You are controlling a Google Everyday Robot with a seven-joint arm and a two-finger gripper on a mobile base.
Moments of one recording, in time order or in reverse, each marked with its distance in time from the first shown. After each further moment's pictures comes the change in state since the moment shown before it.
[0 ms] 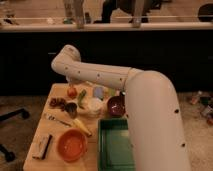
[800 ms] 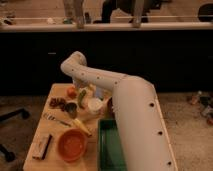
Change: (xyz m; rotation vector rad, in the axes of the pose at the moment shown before) arm -0.003 0.013 0.092 -0.015 -0.137 0.052
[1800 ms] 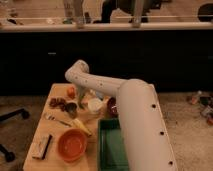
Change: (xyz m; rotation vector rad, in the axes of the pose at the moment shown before) arm -0.006 -0.014 0.032 0.081 0.043 -0.014
